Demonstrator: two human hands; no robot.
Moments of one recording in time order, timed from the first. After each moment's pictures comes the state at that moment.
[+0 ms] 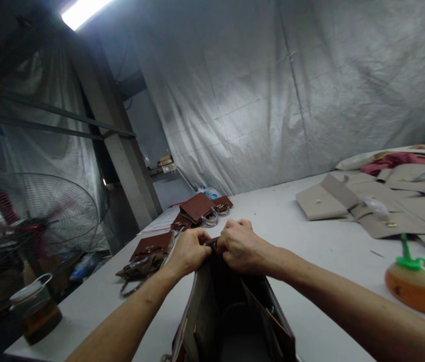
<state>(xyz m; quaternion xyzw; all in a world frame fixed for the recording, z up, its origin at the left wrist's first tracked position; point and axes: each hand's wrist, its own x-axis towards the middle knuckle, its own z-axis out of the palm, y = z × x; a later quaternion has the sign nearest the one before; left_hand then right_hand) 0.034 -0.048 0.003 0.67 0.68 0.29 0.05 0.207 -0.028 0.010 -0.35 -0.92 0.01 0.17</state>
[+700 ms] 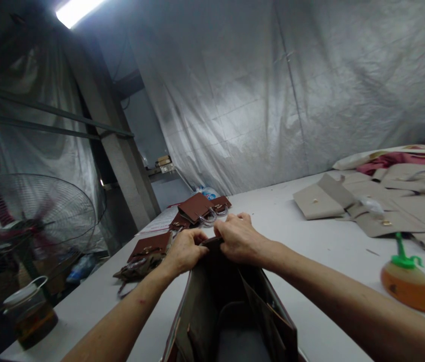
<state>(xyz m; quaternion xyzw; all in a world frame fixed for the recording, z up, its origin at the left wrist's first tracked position) 0.028 -0.047 0.005 0.68 0.67 0.29 0.11 0.205 -0.014 0.010 -0.39 -0.89 0.00 0.22</state>
